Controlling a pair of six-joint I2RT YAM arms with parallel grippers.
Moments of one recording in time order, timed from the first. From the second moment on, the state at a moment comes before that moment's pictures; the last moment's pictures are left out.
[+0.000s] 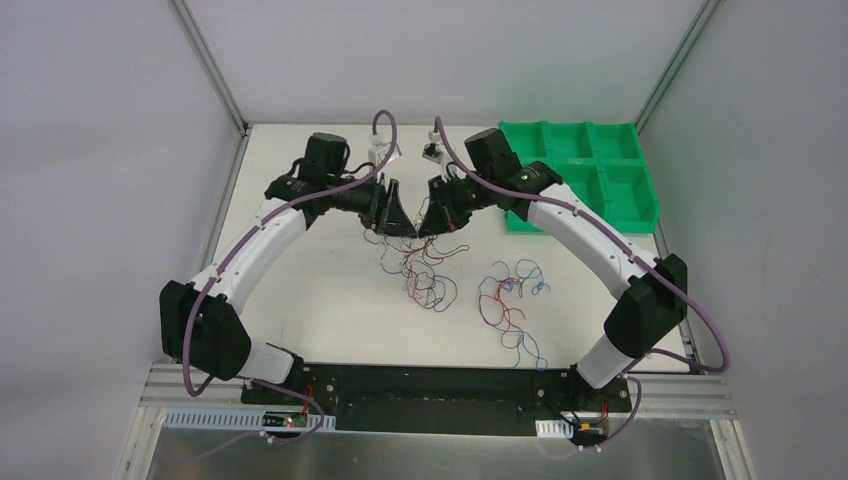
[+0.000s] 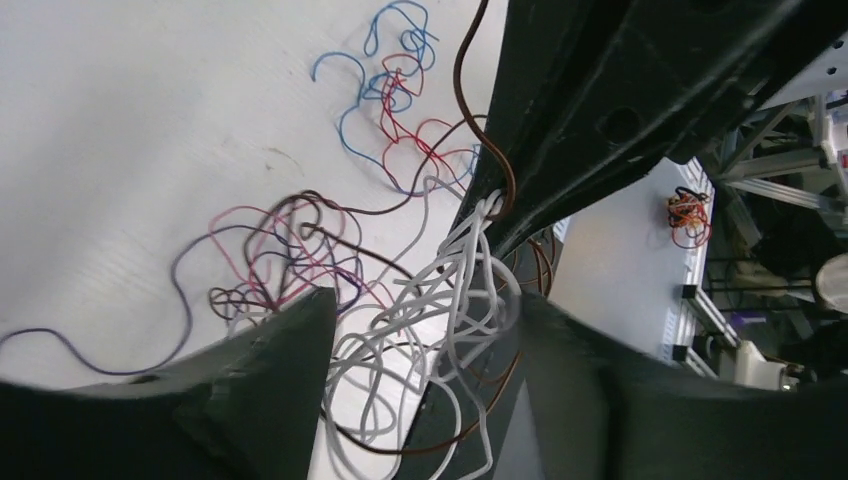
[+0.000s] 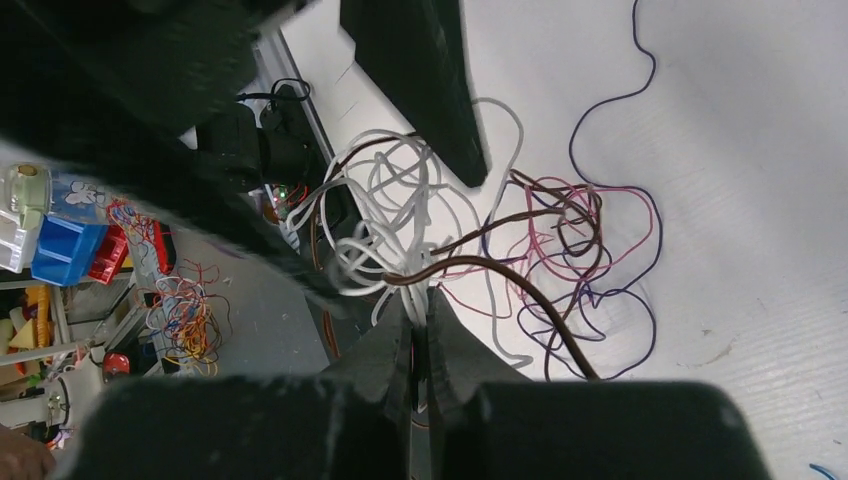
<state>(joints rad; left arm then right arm) -0.34 1.39 1.26 -0.55 0.95 -0.14 0.66 1.62 1.54 -0.70 -0.70 0.17</state>
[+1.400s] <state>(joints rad) 0.16 1.42 2.08 -0.48 0.63 -0.42 0.44 1.59 1.09 -0.62 -0.24 -0.11</state>
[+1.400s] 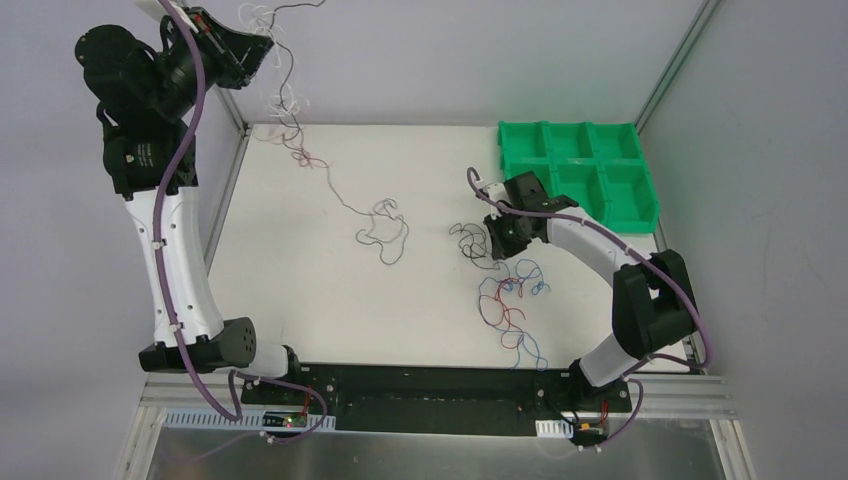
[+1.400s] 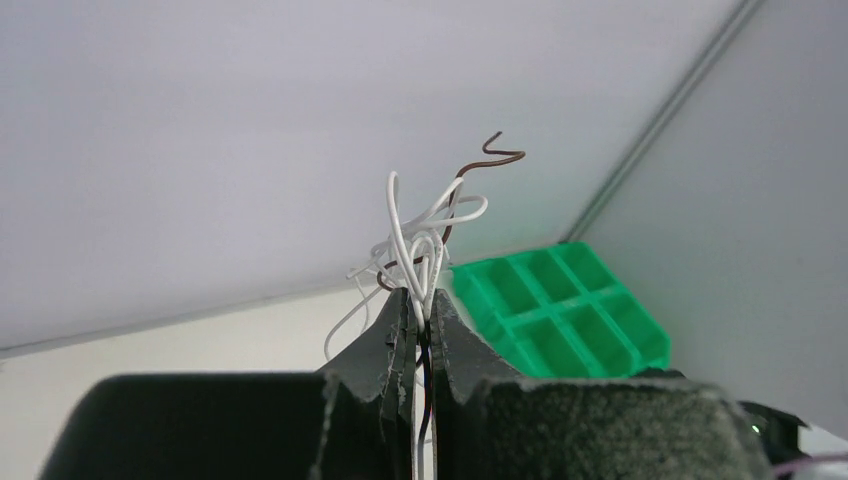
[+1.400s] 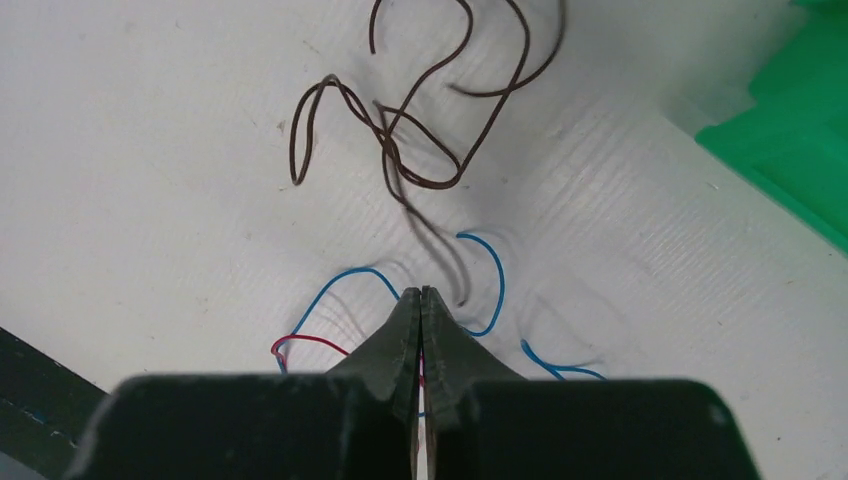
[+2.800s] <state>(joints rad) -0.01 1.30 1.22 -0.98 0.83 0.30 0.45 1.92 1.41 -0.80 -0.28 -0.22</state>
